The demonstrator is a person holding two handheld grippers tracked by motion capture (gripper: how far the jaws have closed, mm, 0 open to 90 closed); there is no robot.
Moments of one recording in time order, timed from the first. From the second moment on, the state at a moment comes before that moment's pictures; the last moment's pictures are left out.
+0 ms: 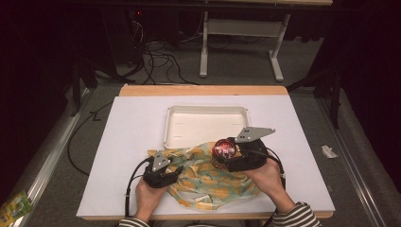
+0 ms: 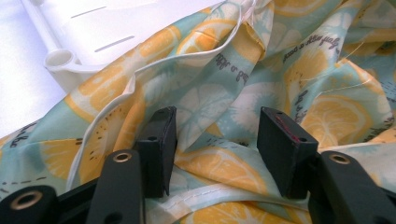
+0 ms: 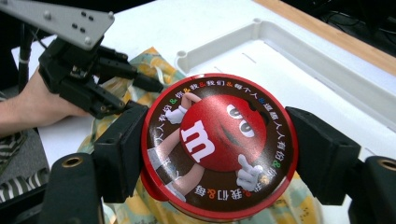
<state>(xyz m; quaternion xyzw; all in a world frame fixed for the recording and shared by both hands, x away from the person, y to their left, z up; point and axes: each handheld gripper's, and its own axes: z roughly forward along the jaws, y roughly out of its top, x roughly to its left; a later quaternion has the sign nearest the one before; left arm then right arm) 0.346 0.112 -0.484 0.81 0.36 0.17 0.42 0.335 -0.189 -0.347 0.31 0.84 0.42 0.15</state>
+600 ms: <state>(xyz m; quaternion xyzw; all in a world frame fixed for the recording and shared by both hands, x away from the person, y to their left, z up) 0.346 0.112 -0.484 0.81 0.36 0.17 0.42 0.360 -0.199 -0.337 0.33 0.84 0.41 0.14</state>
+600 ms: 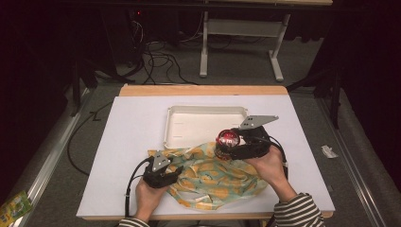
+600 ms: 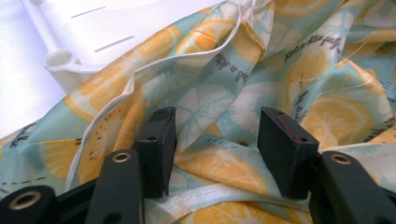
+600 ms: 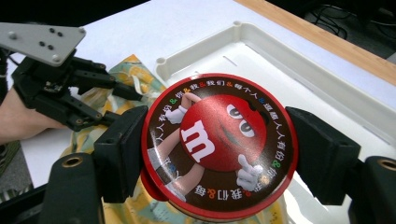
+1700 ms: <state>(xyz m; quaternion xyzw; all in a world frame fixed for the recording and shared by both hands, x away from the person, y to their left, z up) 0.346 0.111 -0.484 0.81 0.36 0.17 0.42 0.447 -0.195 -0.356 0.38 0.83 0.37 0.15</state>
